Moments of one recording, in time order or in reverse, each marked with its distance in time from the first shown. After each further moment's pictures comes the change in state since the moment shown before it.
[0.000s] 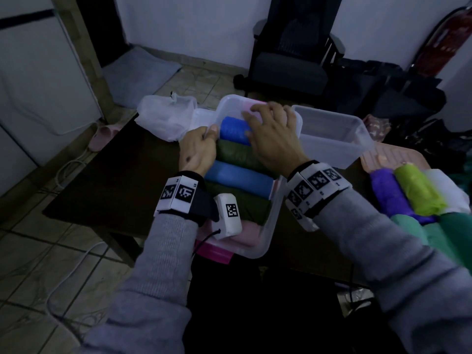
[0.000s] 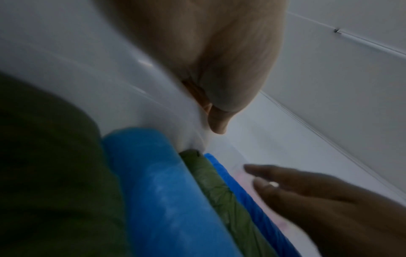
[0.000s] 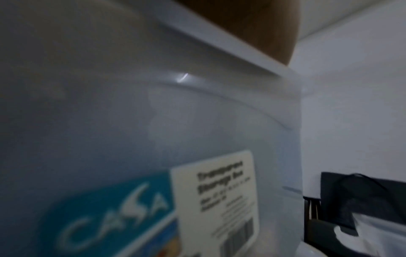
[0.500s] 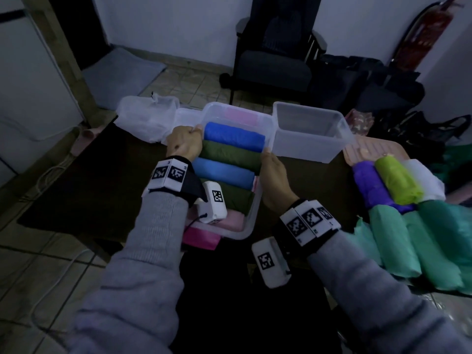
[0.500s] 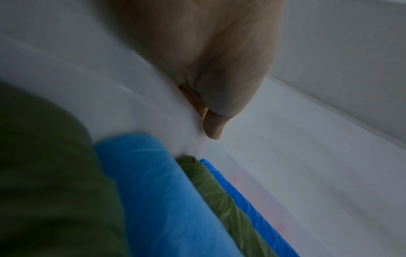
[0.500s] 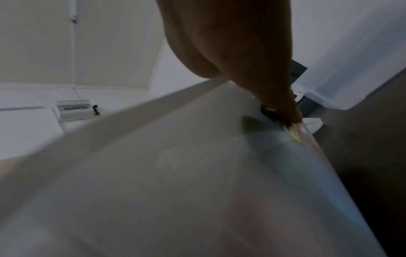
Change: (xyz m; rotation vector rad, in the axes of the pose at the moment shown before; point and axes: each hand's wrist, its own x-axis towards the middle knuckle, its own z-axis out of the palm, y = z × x) left_hand 0.022 0.010 0.017 0.162 -0.070 -0.123; right_hand -0.055 -0.004 0.041 1.614 0.138 0.916
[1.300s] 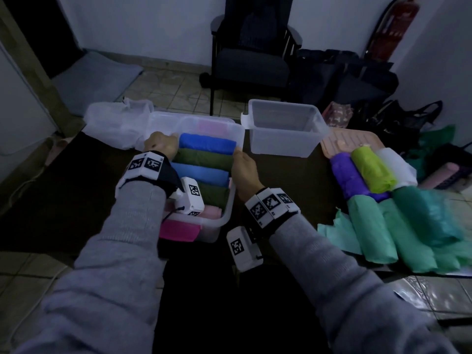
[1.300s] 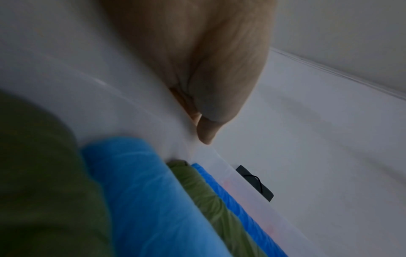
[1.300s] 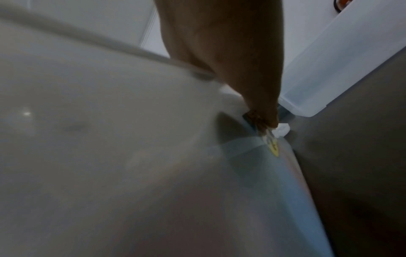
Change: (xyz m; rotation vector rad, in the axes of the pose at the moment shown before) left_hand 0.022 0.003 0.018 0.274 -0.072 -0.079; right_hand 0.020 0.002 0.001 -0.160 0.009 0.078
